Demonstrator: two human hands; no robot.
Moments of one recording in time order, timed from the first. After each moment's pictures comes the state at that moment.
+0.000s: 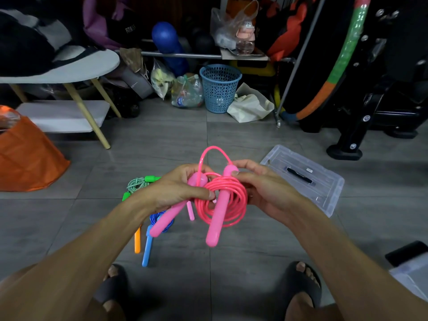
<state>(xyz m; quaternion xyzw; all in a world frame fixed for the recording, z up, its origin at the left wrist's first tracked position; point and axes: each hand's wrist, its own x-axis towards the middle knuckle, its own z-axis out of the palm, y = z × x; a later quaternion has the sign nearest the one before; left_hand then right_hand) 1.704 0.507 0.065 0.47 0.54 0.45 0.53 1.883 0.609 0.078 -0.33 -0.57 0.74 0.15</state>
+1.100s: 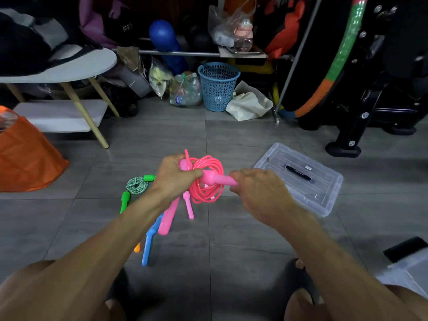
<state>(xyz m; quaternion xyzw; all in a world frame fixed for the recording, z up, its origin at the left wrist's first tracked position) 1.706 0.531 0.047 0.31 0.74 0.51 0.30 1.890 0.608 0.052 -0.27 -0.96 -0.06 0.10</state>
